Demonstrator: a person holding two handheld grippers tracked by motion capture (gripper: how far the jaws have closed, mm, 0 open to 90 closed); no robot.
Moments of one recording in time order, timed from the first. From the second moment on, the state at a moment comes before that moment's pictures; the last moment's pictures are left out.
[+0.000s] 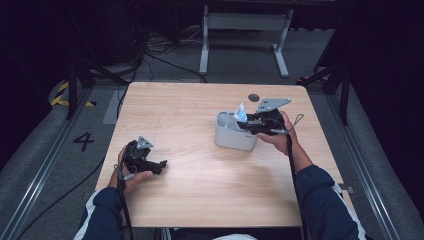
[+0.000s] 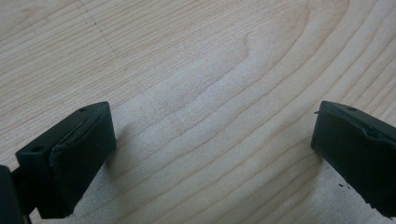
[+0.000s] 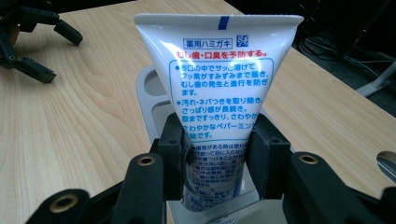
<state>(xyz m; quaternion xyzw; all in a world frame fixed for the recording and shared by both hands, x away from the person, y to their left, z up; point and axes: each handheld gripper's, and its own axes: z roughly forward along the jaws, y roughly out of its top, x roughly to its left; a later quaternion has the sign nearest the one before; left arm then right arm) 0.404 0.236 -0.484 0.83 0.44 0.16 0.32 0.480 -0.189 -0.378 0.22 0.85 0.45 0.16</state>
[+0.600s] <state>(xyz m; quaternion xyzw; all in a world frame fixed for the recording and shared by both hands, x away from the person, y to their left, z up) 0.404 0.237 -0.484 0.83 0.44 0.16 0.32 0.476 -0.188 -0.377 0.22 0.85 0.45 0.17</state>
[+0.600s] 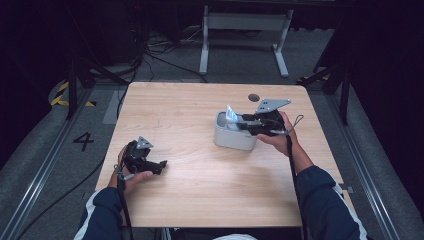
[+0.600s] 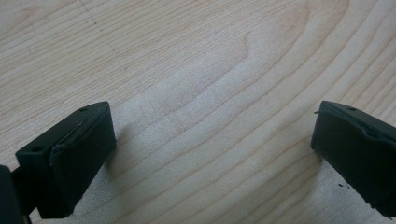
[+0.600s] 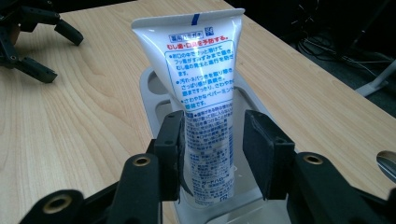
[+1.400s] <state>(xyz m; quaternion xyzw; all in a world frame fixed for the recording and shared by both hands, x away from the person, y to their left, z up) 0.404 0.237 -0.484 0.83 0.44 0.16 0.32 0.460 -0.207 -0.367 0.23 0.85 0.45 0.18</state>
